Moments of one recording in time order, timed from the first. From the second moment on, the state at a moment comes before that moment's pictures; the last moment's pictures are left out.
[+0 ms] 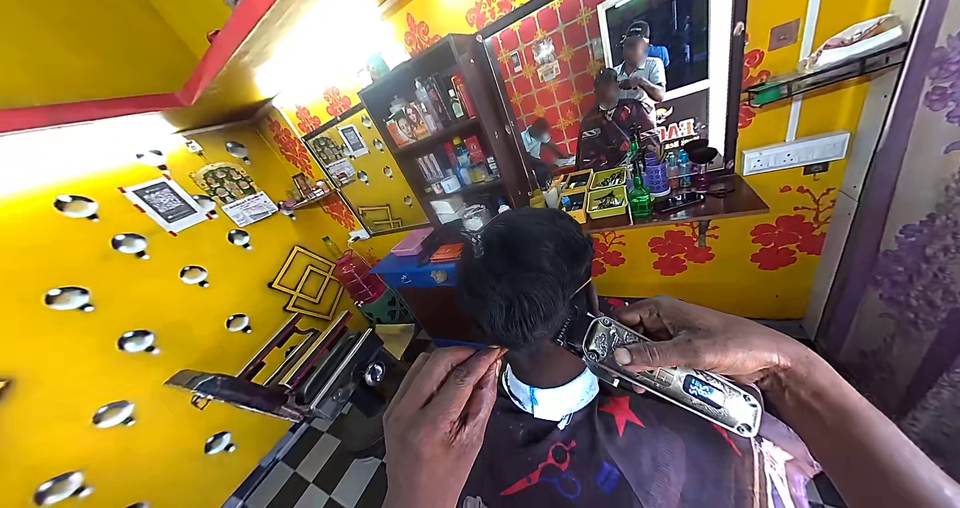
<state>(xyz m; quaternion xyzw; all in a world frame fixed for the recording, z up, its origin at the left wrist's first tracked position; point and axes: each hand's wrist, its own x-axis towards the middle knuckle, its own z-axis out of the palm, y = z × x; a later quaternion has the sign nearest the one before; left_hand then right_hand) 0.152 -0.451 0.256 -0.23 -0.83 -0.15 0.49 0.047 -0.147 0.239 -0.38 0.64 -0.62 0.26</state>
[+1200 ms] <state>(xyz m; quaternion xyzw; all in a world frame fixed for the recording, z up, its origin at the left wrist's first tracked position) 0.184 -0.425 0.233 -0.15 -0.84 -0.16 0.50 0.048 -0.116 0.154 -0.51 0.73 -0.44 0.05</state>
